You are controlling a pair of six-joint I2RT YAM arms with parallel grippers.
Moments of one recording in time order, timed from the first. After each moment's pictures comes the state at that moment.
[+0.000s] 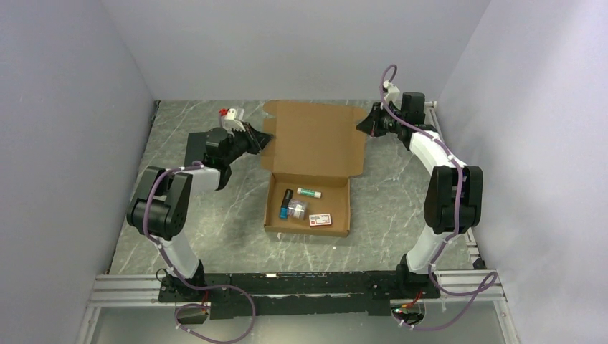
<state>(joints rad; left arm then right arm) -0.24 1.76 0.84 0.86 0.47 -0.53 0.00 1.77 1.31 -0.10 -0.70 0.07</state>
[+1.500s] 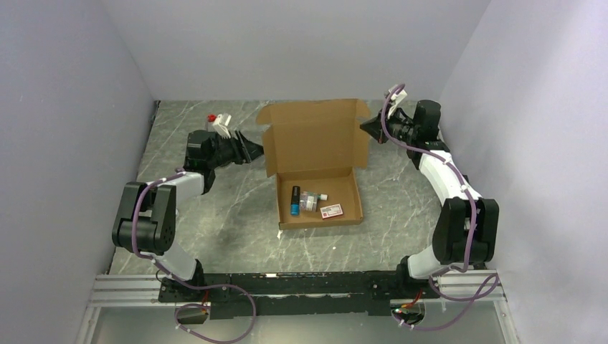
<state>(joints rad) -0.11 1.61 0.75 0.67 0.76 -0.61 -0.02 1.50 1.10 0.08 -0.87 -0.17</state>
